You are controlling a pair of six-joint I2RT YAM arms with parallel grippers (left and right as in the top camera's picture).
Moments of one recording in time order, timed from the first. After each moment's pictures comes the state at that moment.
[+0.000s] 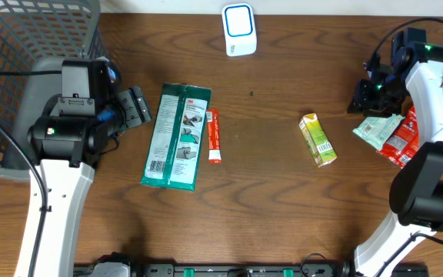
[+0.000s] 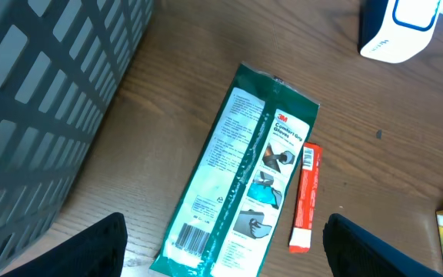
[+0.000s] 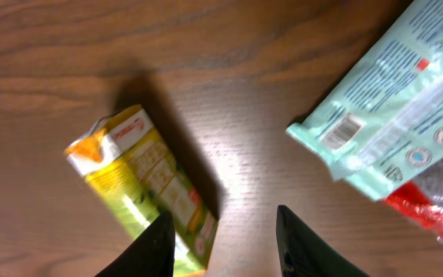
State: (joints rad) left arm -0.07 1.28 1.34 -0.99 0.01 -0.39; right arm -0.18 1.98 1.71 -1.25 -0.19 -0.02
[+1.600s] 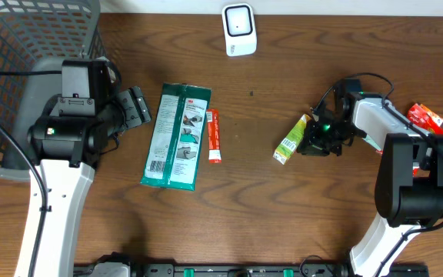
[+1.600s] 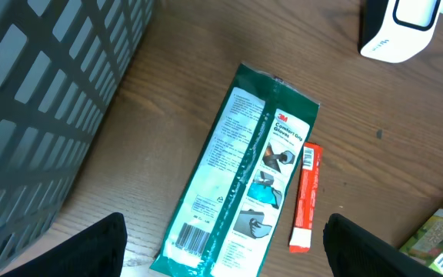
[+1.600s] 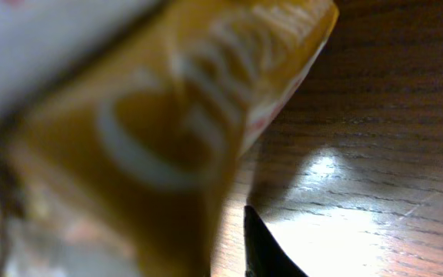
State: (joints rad) left arm -0.07 1.28 1.34 -1.00 0.01 -0.39; right arm 0.00 1.97 1.20 -0.87 -0.48 0.19
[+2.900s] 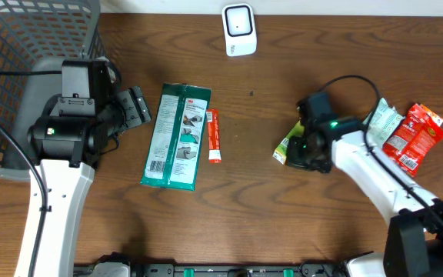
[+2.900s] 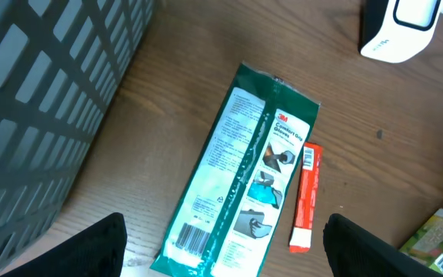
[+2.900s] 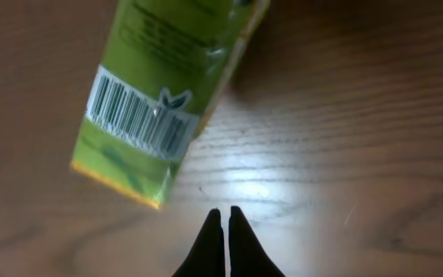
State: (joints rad) left arm -0.07 1.28 1.34 -1.00 0.01 -0.39; right arm 0.32 1.59 0.98 -0.81 -0.08 0.55
